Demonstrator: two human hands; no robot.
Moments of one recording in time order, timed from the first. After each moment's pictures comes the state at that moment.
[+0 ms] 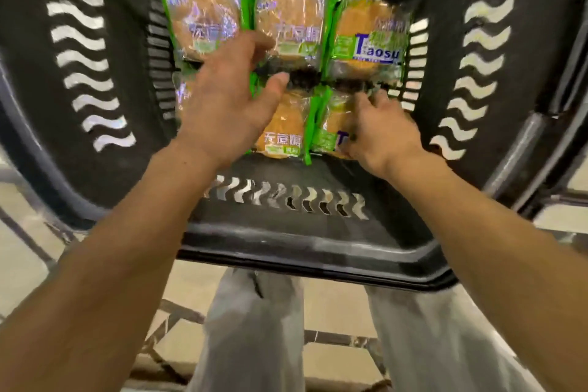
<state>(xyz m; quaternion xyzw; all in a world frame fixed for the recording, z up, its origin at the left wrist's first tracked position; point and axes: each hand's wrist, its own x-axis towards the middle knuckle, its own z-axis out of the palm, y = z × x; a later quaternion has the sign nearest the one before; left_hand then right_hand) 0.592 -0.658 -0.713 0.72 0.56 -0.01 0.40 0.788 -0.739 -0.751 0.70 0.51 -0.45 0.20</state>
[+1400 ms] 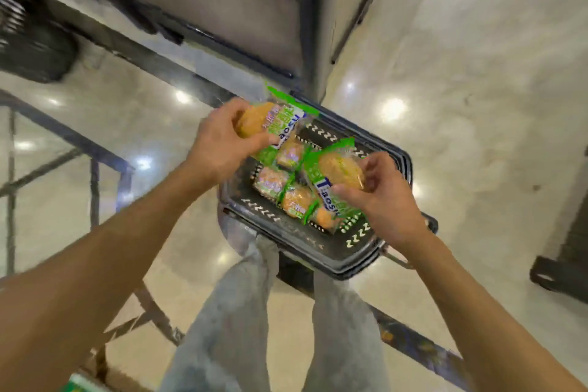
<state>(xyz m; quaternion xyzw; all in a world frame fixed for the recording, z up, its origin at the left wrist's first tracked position) 0.535 -0.632 -0.362 0.51 0.72 0.22 0.42 0.806 -0.689 -0.361 0.64 0.49 -0.55 -0.21</state>
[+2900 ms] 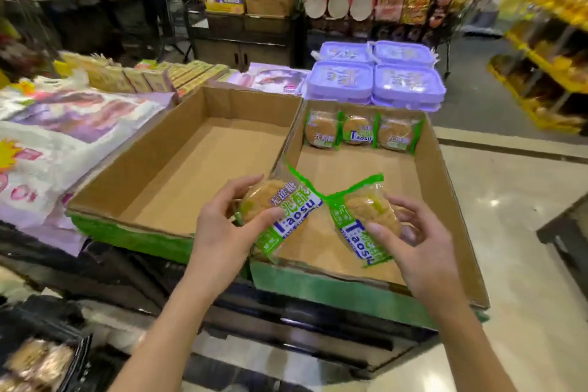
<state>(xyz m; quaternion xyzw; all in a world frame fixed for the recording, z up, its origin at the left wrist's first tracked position) 0.212 -0.235 0.052 0.61 0.47 0.50 0.40 0.467 -0.293 0.022 0.58 0.46 -0.30 -0.59</state>
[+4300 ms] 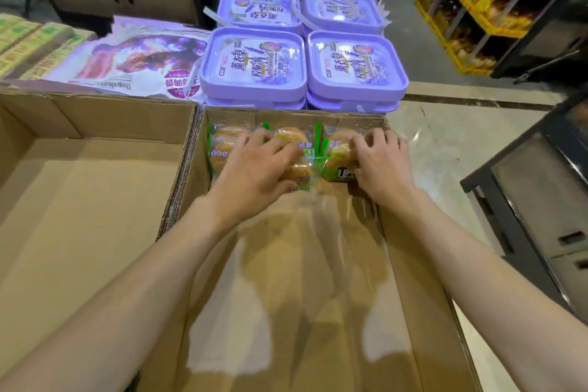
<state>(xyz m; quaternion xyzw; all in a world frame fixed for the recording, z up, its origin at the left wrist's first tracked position) 0.435 0.117 -0.031 0.94 0.27 0.22 0.03 0.683 0.040 -0.040 0.79 0.59 0.15 0.07</state>
